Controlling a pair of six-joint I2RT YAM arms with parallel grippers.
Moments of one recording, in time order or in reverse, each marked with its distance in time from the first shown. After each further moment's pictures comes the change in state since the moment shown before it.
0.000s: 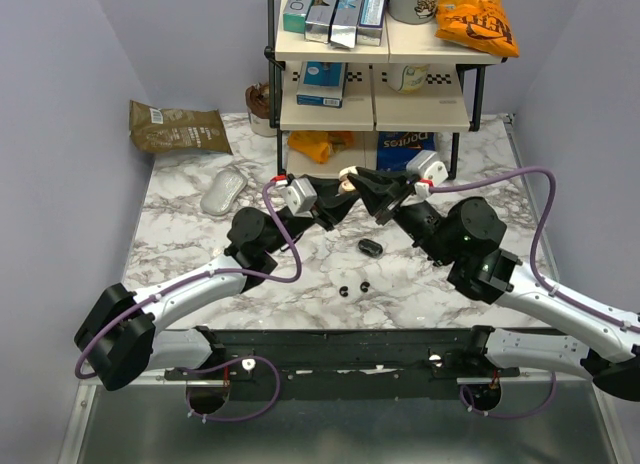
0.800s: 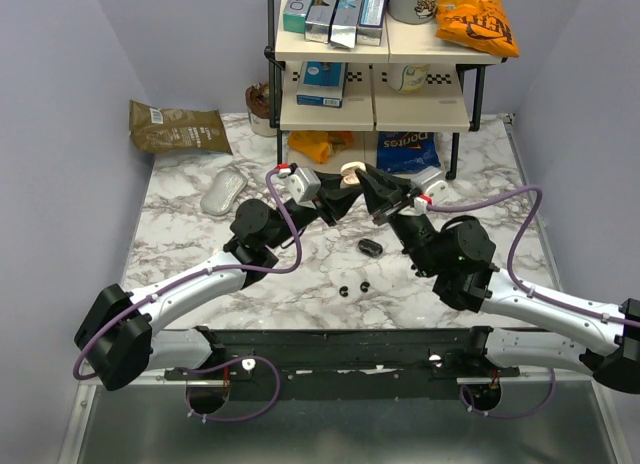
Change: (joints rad) left arm 0.000 0.000 0.064 -0.121 -0.034 -0.060; right arm 0.058 0.023 -0.158 0.327 0.212 -0.099
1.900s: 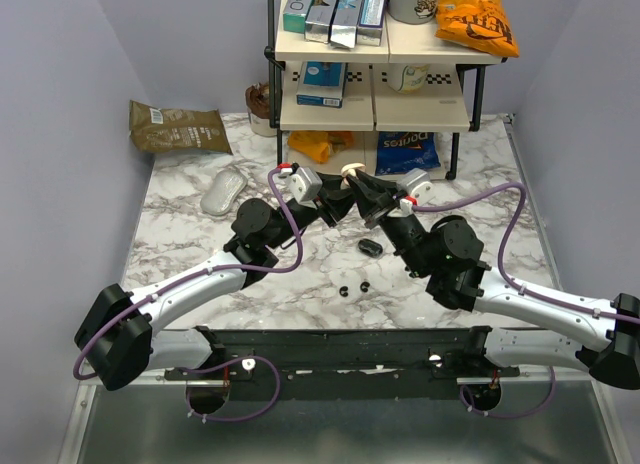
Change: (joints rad) left arm 0.000 0.001 0.000 -0.021 -0.001 -0.002; right arm 0.013 0.042 -0.012 0.016 0.001 0.006
